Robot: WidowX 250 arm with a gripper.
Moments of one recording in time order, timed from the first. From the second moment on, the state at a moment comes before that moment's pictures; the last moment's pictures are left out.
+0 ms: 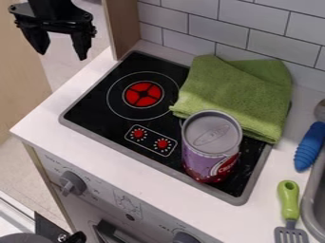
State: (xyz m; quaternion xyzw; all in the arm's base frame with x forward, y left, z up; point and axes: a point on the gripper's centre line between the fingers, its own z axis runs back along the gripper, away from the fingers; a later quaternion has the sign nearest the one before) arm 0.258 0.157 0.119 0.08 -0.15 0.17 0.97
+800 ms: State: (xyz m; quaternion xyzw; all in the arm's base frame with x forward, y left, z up) arm 0.295 0.095 0.106 0.08 -0.14 0.08 0.98
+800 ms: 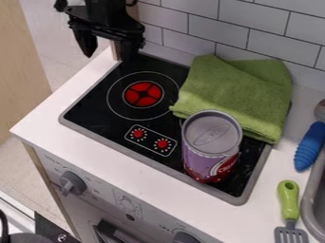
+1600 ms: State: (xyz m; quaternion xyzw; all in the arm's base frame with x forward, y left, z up) arm 0.333 -0.006 0.074 0.05 -0.10 0.06 0.99
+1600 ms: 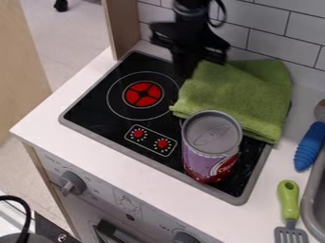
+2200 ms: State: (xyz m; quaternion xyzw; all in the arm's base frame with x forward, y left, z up) arm 0.357 -0.046 0.058 0.00 -0.12 0.06 0.99
